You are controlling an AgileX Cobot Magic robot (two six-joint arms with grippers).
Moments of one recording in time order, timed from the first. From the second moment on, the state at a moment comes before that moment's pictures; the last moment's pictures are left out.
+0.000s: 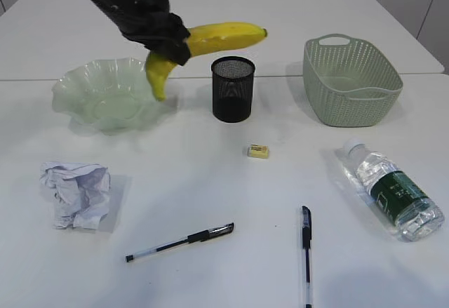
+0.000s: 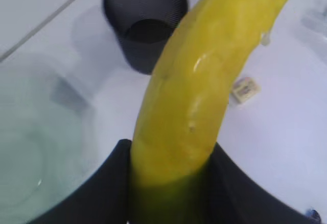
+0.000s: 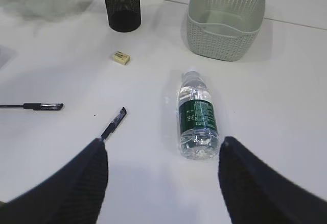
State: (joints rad) left arm -0.40 1.99 -1.78 -0.28 0.85 0.41; right arm 0.09 0.36 -0.69 0.17 0.97 -0.25
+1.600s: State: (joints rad) left arm -0.08 2.24 -1.78 -0.28 0.60 0.30; right arm 0.09 0.36 -0.69 0.17 0.97 -0.25
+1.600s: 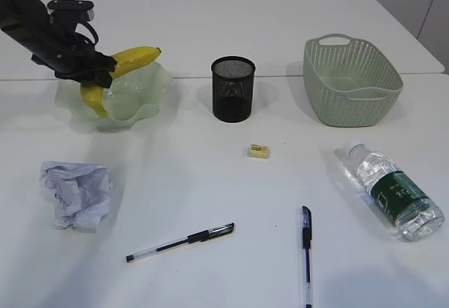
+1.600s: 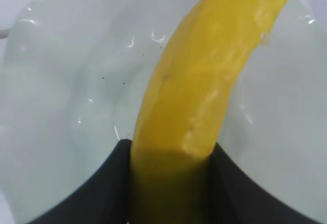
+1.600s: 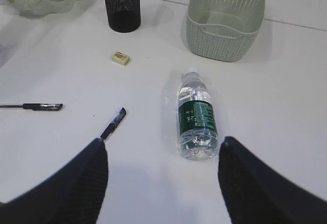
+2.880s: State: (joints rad) left arm -0.08 2.17 -1.78 -0.28 0.80 0.30; right arm 0.09 0.36 -0.69 0.17 0.97 -0.26
